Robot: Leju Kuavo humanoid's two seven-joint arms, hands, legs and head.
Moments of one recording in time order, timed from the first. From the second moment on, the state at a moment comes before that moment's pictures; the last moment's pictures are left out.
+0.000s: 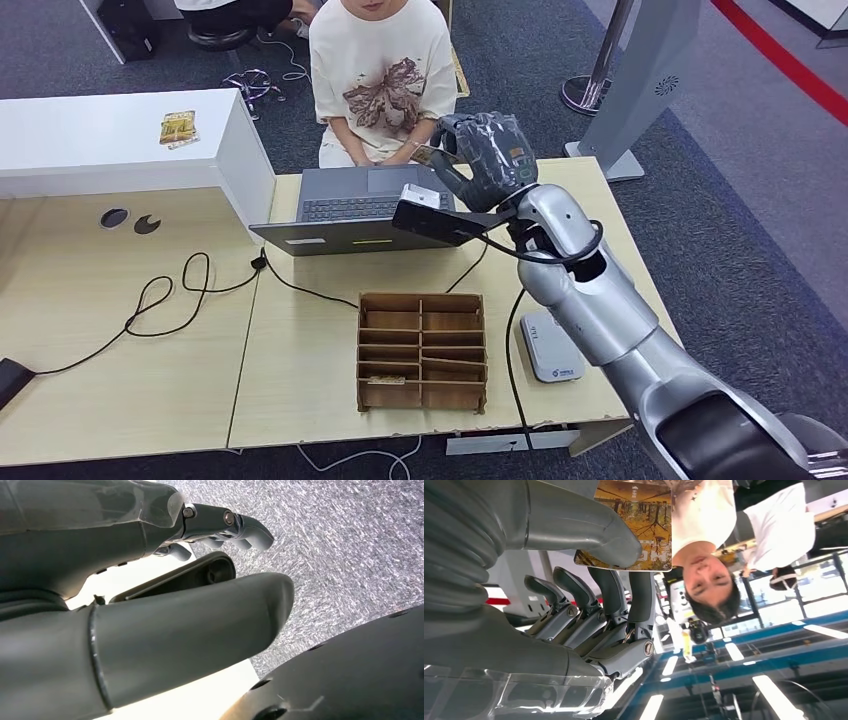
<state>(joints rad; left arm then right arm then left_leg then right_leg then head) -0.11 0.00 -1.48 -0.12 1.06 0.11 0.26 -0.75 -0.10 0.65 -1.23 1.10 -0.02 -0.06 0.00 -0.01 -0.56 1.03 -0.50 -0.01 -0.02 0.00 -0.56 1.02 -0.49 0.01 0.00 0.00</state>
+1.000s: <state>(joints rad) -0.11 0.01 -1.48 -0.12 1.00 0.10 0.27 -0.89 0.05 0.47 -0.84 1.05 0.00 -0.03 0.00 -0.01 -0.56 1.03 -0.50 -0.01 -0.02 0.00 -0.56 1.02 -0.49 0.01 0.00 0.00</state>
